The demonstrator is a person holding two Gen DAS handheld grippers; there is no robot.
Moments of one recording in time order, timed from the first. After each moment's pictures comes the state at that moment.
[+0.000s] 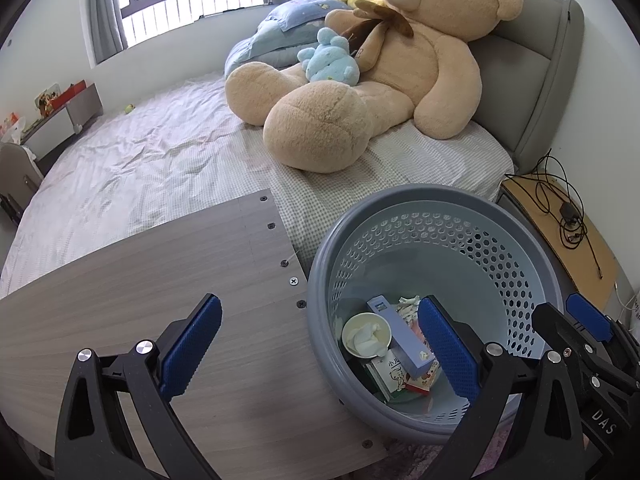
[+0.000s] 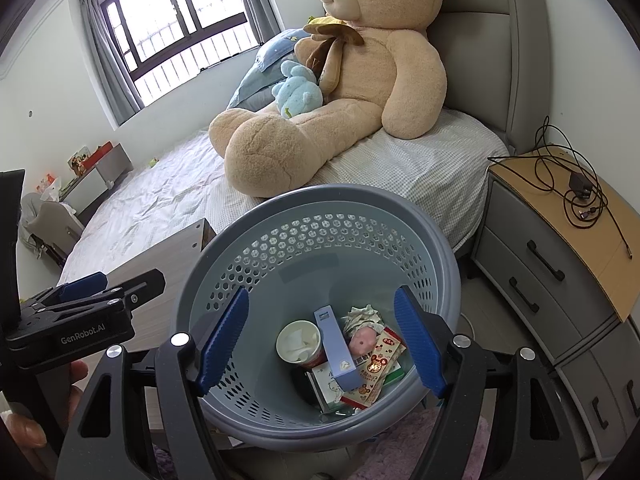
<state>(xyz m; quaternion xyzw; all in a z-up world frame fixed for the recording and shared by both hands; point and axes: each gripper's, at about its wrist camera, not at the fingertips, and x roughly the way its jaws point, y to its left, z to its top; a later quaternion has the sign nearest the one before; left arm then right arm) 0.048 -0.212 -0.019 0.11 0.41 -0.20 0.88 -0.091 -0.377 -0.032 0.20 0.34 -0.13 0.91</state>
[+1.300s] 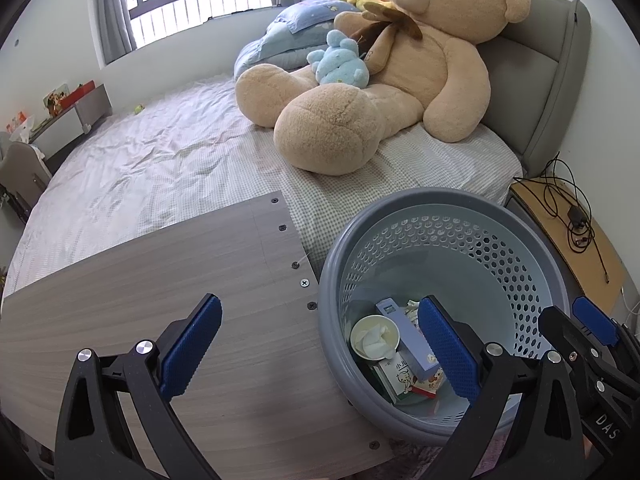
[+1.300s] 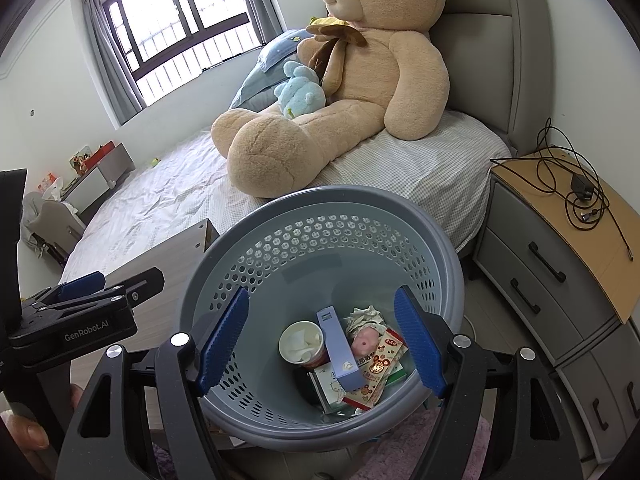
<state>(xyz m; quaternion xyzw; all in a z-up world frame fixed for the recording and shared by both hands) 0.048 -0.210 -0.017 0.11 0.40 -0.18 0.89 -0.090 -0.375 -0.030 0.20 0.34 -0.12 0.91</state>
